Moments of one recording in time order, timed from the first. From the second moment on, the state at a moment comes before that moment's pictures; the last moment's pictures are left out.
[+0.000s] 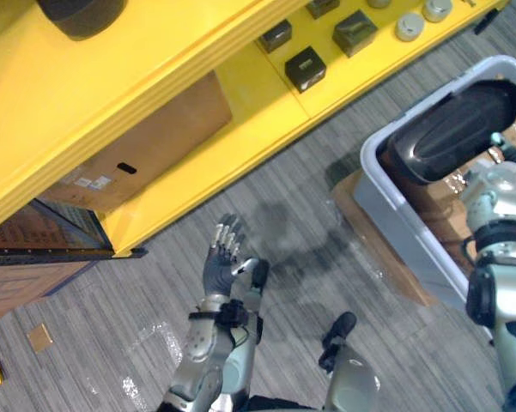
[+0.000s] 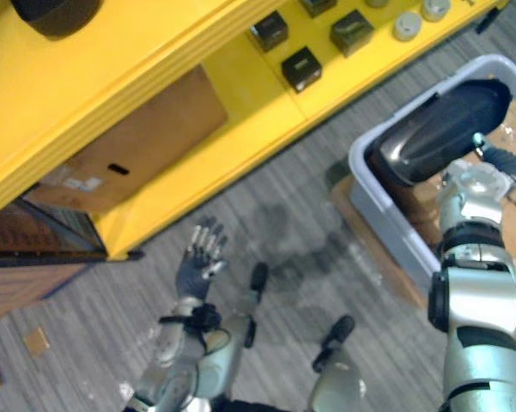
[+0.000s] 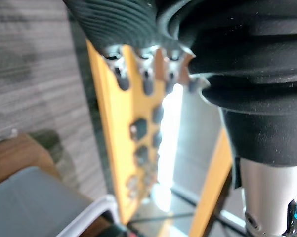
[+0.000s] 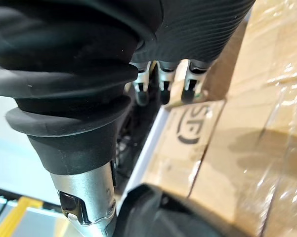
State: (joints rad) left arm 0.09 0.10 -0.44 -0.05 -0.46 -0.37 0.20; right arm -1.04 -0.68 -0.08 1.16 0.46 0.05 -0.74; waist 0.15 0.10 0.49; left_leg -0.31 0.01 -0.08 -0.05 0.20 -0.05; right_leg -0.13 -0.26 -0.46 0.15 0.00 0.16
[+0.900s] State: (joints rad) left arm 0.08 0.07 -0.48 0.02 -0.47 -0.39 0.26; right arm -1.15 -0.78 0.00 1.29 0.44 0.10 -0.61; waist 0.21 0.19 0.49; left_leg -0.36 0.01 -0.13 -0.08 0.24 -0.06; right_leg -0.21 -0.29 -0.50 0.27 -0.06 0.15
